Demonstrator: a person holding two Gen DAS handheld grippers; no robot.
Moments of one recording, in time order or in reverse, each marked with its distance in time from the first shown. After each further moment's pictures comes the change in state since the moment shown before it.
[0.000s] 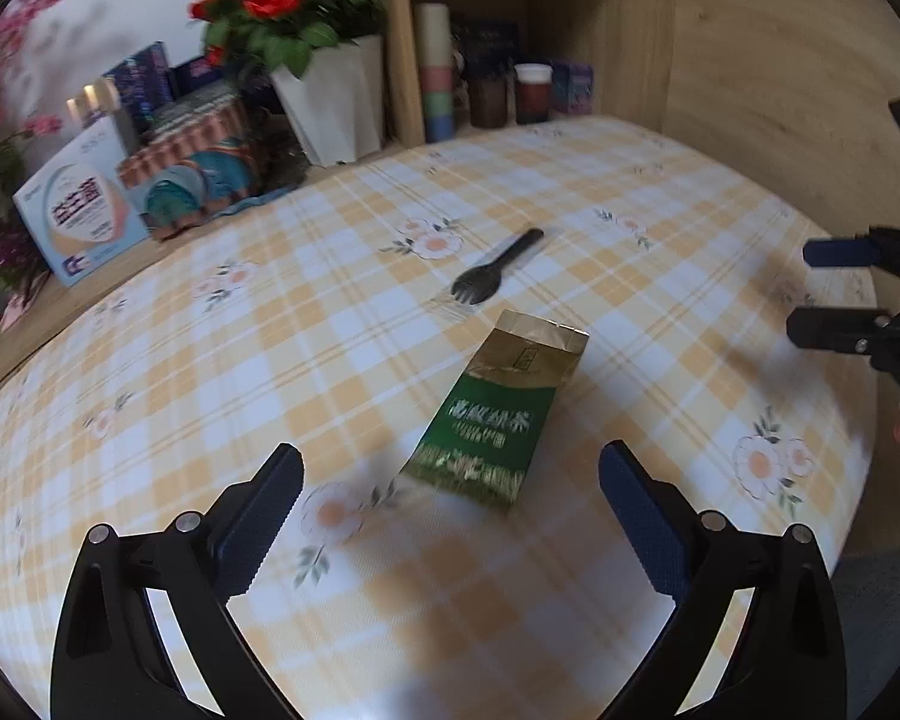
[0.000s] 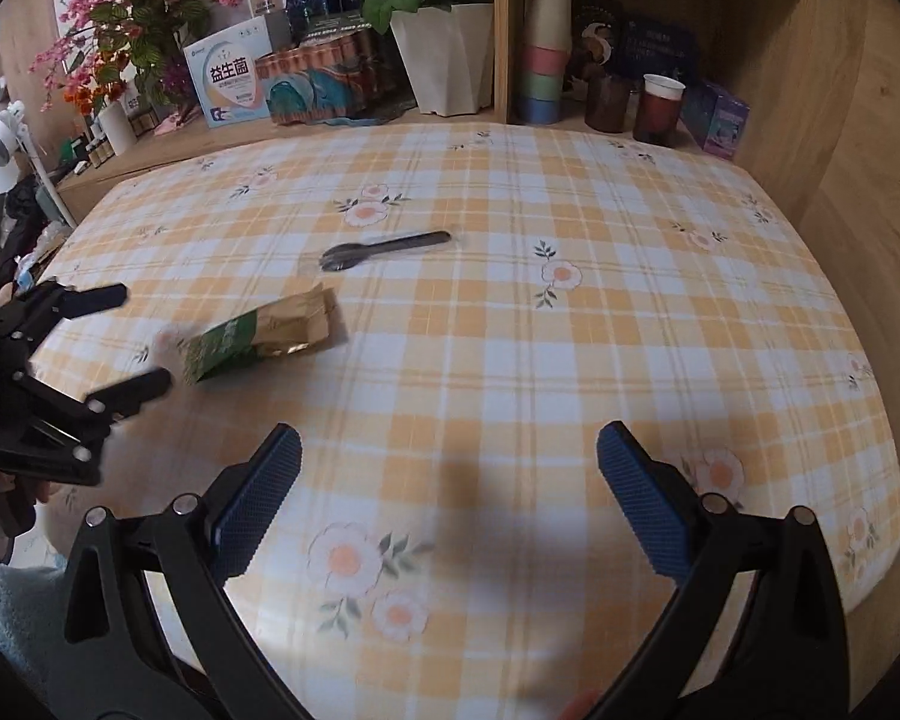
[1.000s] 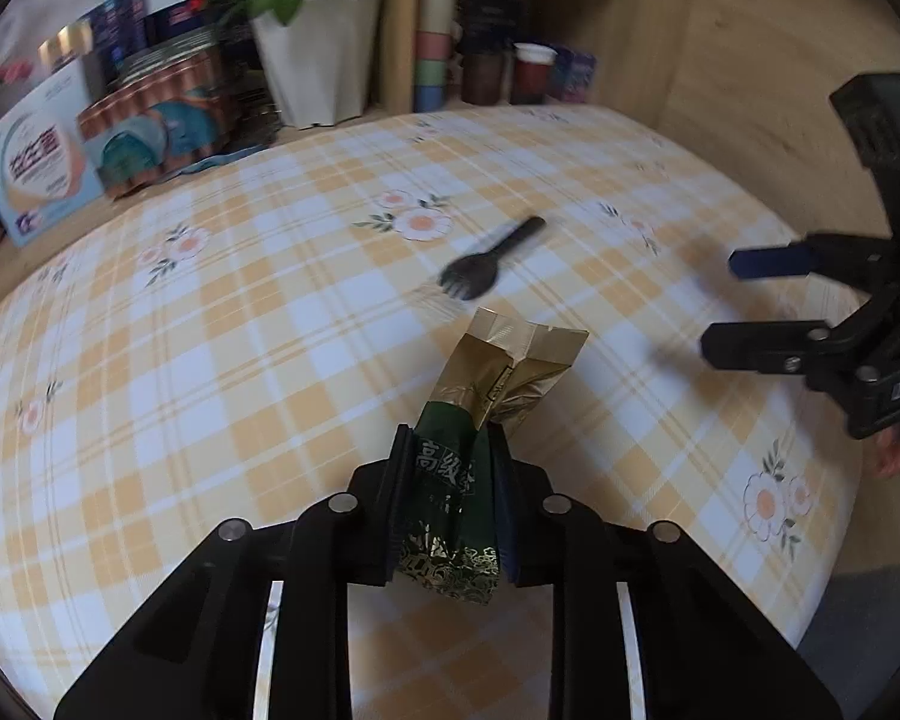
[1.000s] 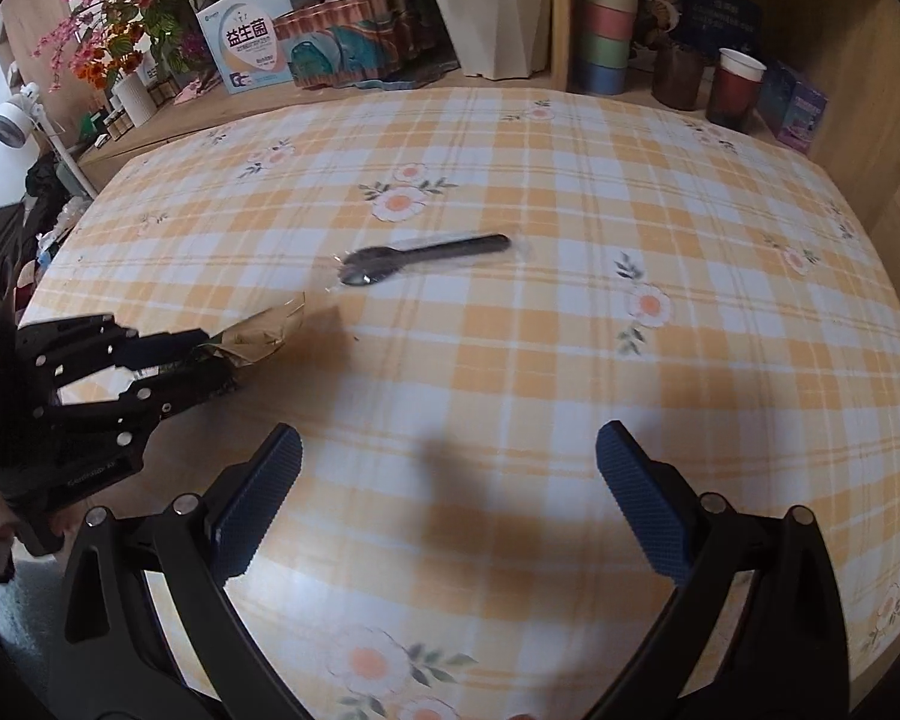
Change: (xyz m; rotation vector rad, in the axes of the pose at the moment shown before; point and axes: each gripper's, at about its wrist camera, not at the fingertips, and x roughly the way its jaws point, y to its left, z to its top) left arm 0.027 0.027 0.003 -0.122 0.038 -0.118; right arm 0.060 0.021 0.044 -0.034 0.118 0.091
